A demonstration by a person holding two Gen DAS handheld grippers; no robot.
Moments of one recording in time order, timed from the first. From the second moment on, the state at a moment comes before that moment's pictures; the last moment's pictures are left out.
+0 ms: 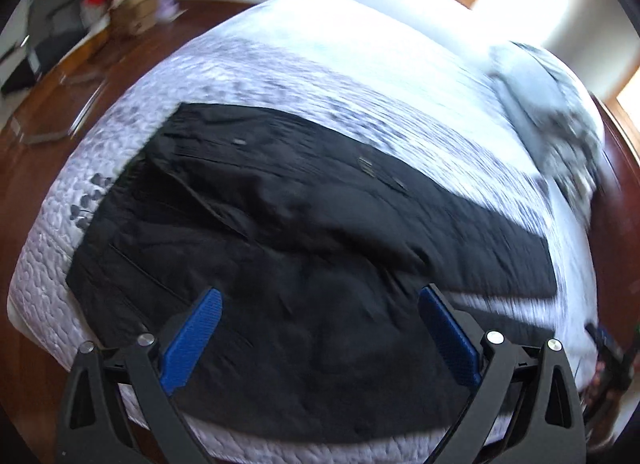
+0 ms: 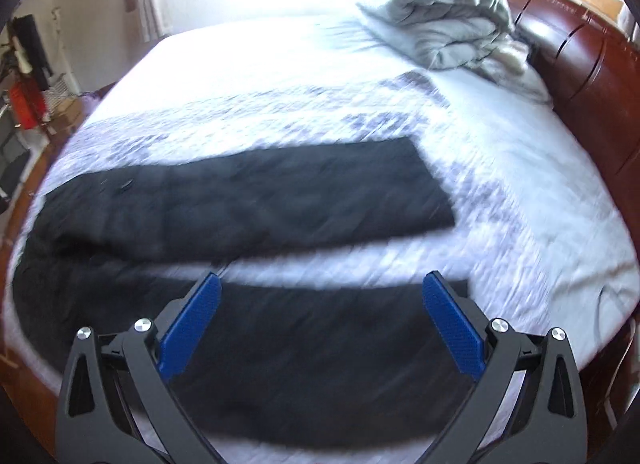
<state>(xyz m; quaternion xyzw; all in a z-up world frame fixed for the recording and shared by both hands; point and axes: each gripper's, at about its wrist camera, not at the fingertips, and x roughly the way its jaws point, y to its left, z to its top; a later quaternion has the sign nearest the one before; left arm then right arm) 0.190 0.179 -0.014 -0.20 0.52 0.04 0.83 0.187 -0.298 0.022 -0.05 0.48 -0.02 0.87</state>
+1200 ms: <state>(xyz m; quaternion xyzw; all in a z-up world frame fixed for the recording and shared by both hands) 0.384 0.350 -0.143 -0.21 0.64 0.17 0.72 0.378 -0.437 -0.101 -0.02 0.58 -0.09 0.81</state>
